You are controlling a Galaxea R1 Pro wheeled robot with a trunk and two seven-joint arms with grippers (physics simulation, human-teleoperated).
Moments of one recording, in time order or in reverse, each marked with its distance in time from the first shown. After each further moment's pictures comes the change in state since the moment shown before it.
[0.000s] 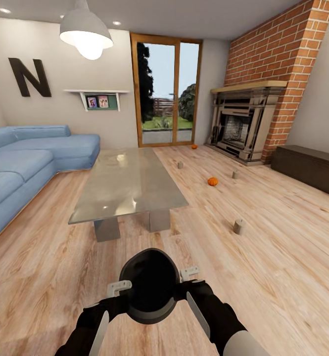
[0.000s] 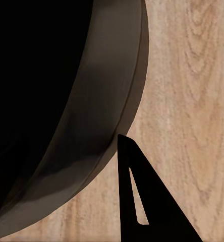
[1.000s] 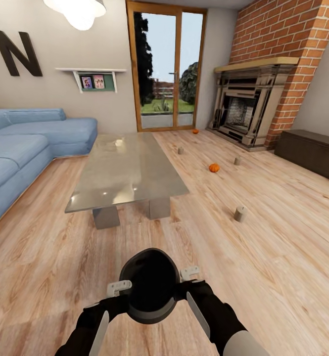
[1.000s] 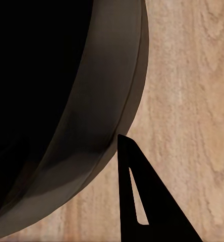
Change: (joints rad) left arm 0.000 0.000 -0.001 0.000 0.001 0.000 0.001; right arm 0.000 0.000 0.000 -0.001 0.001 0.001 0.000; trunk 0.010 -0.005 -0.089
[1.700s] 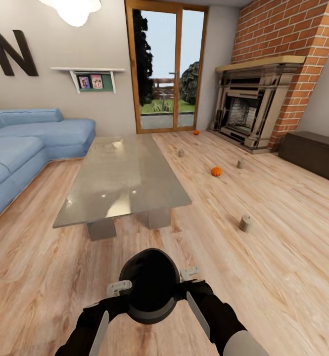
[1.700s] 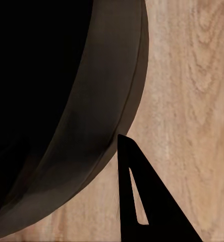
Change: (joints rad) left arm 0.000 0.000 0.000 0.000 0.001 0.000 0.001; right arm 0.000 0.000 0.000 -0.001 0.001 0.002 0.000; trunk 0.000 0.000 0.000
